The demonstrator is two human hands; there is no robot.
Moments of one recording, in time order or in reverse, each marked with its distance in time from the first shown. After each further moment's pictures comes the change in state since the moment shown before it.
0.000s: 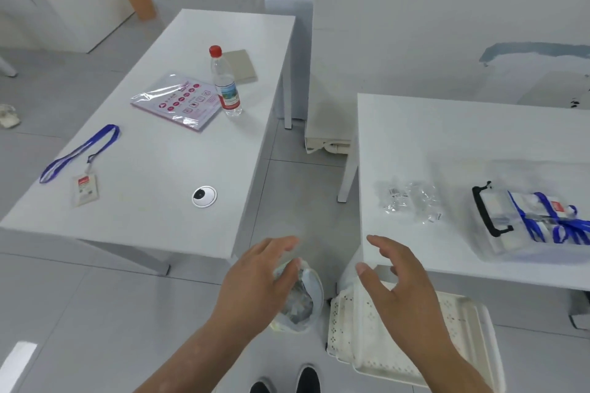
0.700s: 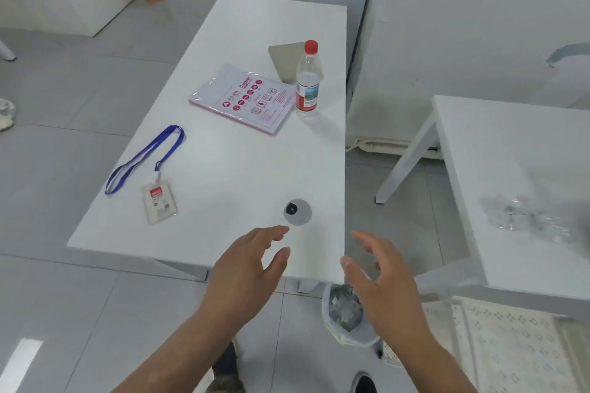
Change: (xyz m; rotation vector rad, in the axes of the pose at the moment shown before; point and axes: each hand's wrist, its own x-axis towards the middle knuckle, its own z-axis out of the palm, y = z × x) left_hand 0.053 -0.230 -0.156 -0.054 0.044 -0.039; right_hand 0.043 -0.152 0.241 -0.014 -0.013 0.026
